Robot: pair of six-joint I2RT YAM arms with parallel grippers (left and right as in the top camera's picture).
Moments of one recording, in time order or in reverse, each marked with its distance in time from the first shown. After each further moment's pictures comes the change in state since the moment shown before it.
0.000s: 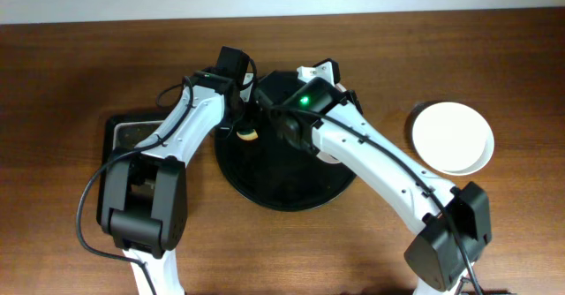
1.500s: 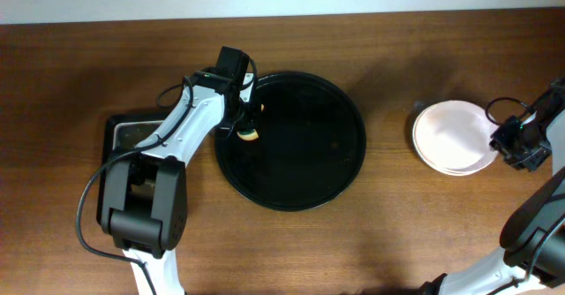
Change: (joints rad) left arm 0.000 0.000 0.000 0.000 0.007 0.001; right arm -1.283 -0.040 -0.385 0.442 -0.885 -0.207
